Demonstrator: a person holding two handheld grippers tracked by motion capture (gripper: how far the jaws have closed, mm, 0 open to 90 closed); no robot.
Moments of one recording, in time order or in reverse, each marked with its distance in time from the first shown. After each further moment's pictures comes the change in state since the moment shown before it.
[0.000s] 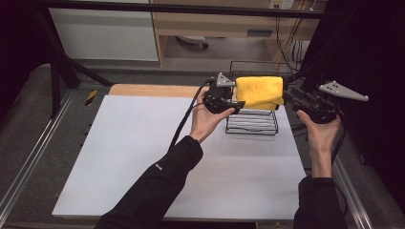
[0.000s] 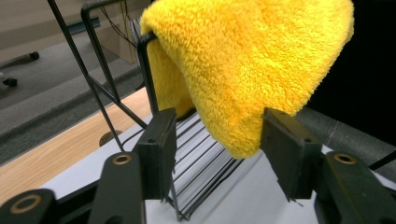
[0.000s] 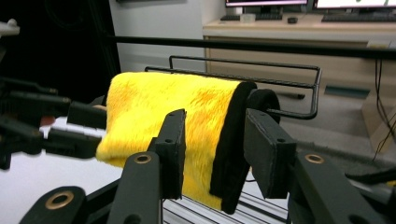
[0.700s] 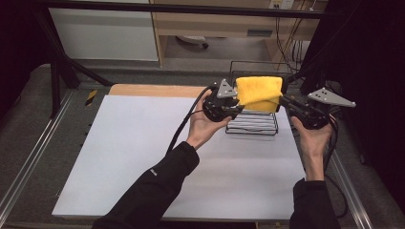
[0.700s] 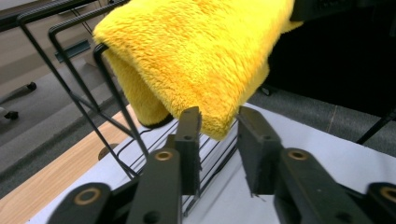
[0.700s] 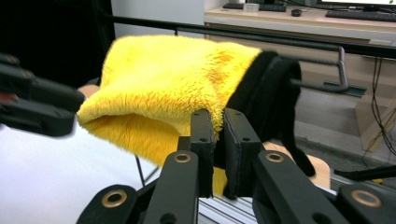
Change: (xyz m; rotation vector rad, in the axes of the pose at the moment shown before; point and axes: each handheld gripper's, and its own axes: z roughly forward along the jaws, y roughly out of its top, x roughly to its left) left arm -0.016 -0.008 -0.019 -0.036 -0.035 0.137; right arm 0.011 -0.020 0.005 0.033 -0.006 -0.079
